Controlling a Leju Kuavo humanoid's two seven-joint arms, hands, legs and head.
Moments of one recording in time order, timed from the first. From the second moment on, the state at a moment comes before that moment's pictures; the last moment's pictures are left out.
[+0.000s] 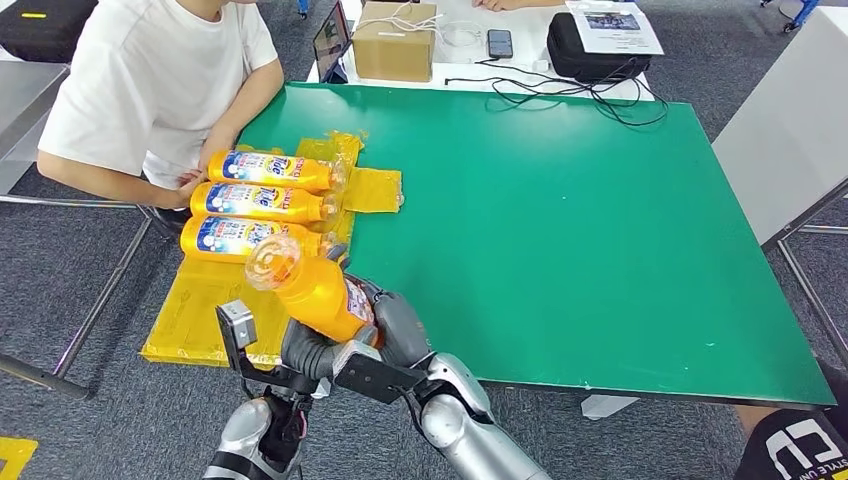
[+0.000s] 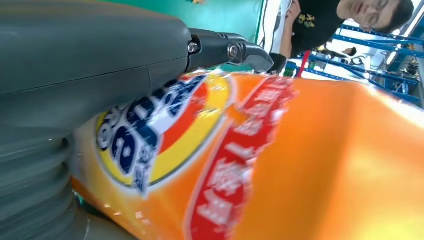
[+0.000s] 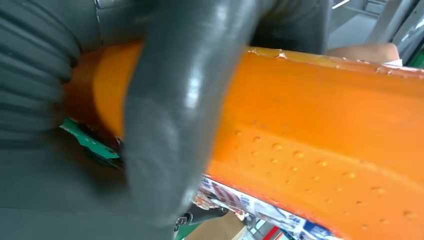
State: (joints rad) left arm -0.06 -0.25 -0.22 -1.24 0.24 -0.30 -0.44; right arm -0.34 0.27 0.66 -0.93 0.61 -0.19 -0.47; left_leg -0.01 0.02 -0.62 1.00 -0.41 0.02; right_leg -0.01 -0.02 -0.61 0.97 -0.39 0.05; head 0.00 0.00
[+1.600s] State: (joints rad) left arm -0.24 -0.05 -0.01 -0.93 -0.74 0.50 -0.49; right arm -0.21 0.26 0.70 -0.94 0.68 -0.46 -0.54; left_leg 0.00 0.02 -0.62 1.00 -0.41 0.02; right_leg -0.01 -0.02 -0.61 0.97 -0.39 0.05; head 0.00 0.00
